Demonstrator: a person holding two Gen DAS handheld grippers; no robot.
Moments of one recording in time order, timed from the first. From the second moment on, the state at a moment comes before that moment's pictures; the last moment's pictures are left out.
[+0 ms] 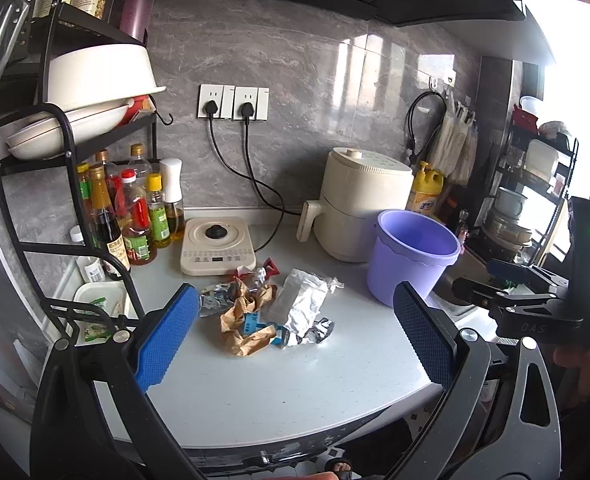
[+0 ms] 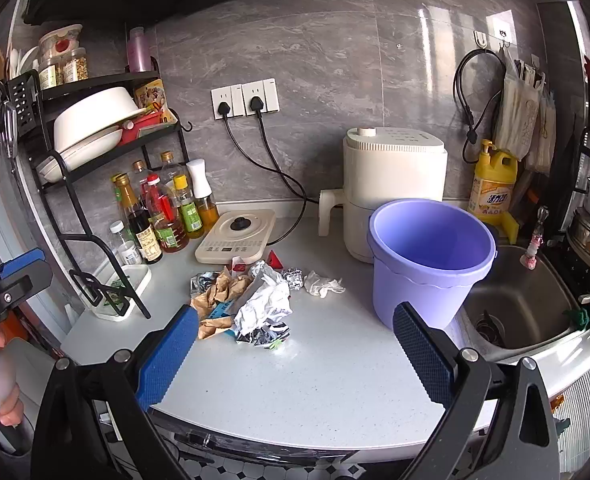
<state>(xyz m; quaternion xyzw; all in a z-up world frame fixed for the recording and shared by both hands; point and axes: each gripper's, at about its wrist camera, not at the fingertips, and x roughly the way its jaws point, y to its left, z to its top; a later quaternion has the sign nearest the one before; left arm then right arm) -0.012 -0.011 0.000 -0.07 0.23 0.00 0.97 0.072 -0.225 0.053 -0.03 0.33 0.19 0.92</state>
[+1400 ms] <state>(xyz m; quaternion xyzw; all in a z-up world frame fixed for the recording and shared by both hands) 0.040 0.016 -0.051 -0.11 0.28 -0.01 0.95 0.114 -0.221 0.015 -0.04 0.37 0.22 0.90</state>
